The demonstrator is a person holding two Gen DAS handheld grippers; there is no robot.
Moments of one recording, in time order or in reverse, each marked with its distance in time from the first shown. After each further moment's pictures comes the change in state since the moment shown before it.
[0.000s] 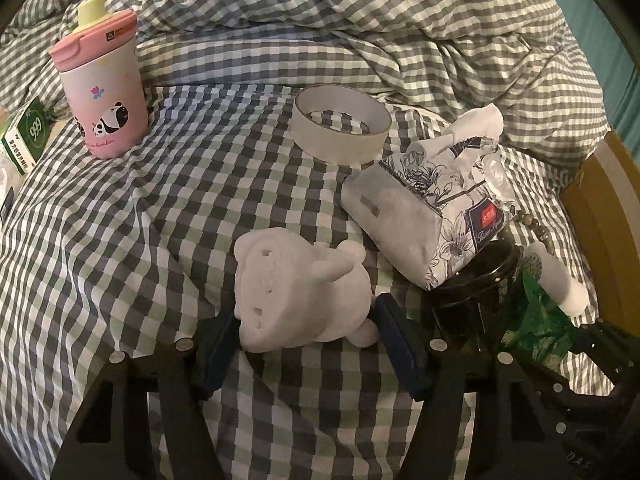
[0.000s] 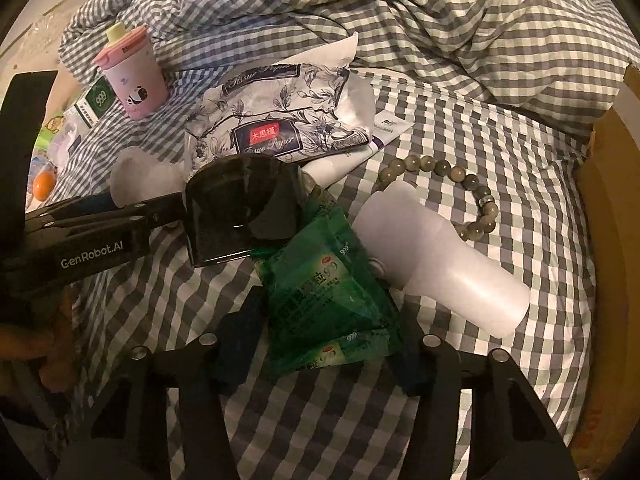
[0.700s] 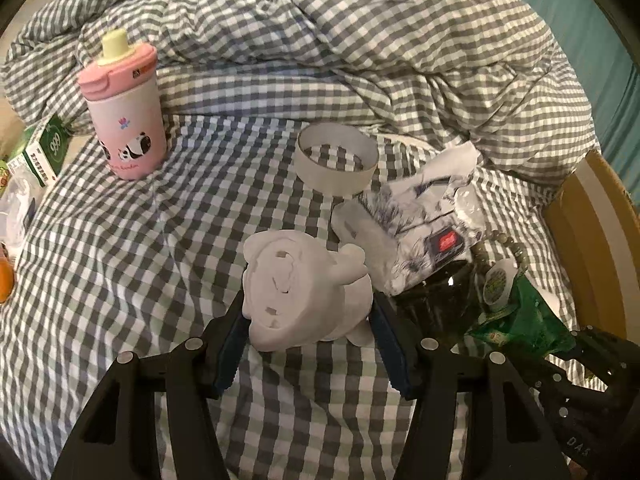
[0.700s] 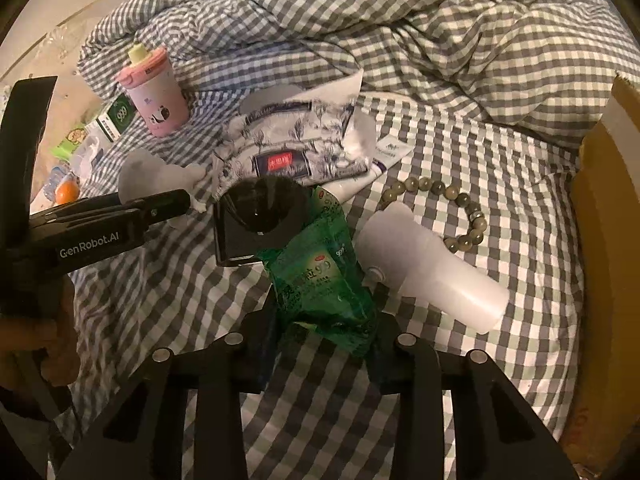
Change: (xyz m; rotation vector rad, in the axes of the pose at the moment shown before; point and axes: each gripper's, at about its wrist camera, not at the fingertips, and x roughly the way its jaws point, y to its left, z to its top) left arm -0.043 0.000 0.006 -0.009 -0.056 -0.002; right arm -0.032 -0.001 0.001 -0.005 -0.057 0.050
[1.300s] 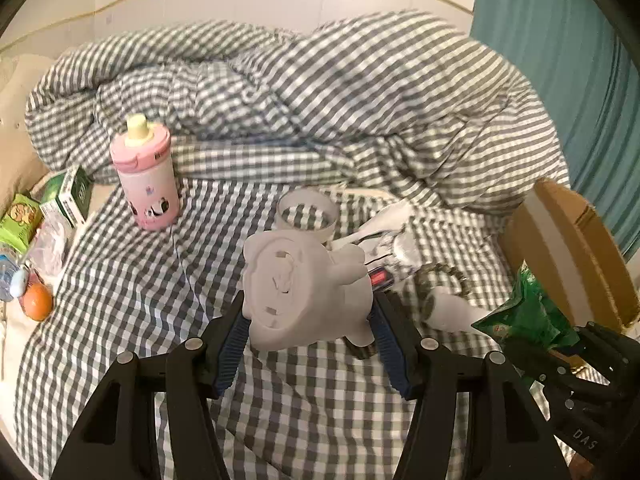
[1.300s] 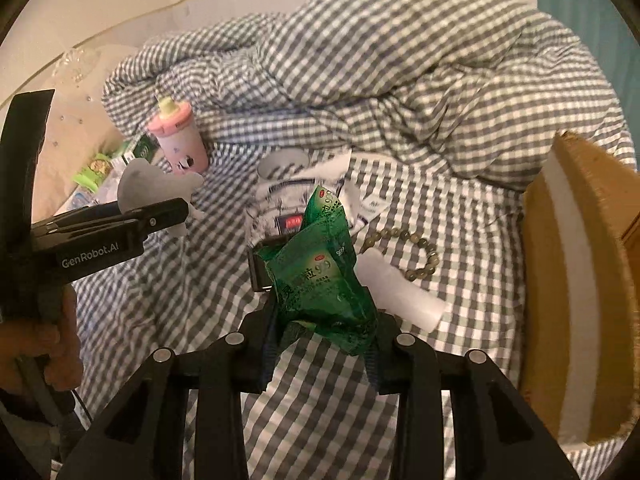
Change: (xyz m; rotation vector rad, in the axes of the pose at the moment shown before) left arm -0.095 -0.030 0.011 0.035 -0.140 -0.009; right arm -0.090 0.005 0.002 -0.006 -0.142 -0.016
